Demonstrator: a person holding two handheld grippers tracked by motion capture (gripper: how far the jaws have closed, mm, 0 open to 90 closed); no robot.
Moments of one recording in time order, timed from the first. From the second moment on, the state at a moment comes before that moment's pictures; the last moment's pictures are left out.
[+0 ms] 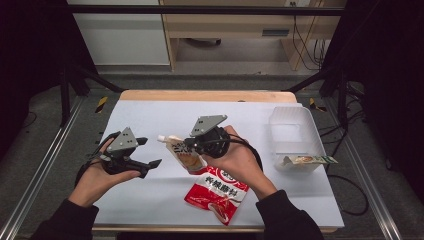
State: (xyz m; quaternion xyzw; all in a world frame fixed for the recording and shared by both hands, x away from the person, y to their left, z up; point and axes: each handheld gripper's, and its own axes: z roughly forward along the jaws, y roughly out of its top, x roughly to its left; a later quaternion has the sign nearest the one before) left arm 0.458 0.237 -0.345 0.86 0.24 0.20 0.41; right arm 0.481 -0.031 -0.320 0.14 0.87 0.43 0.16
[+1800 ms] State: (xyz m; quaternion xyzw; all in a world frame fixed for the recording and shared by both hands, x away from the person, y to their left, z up) left arm 0.463 0.192 -0.306 0.90 0.14 0.14 0.38; right arm 0.467 -0.044 -0.333 0.13 0.89 0.42 0.14
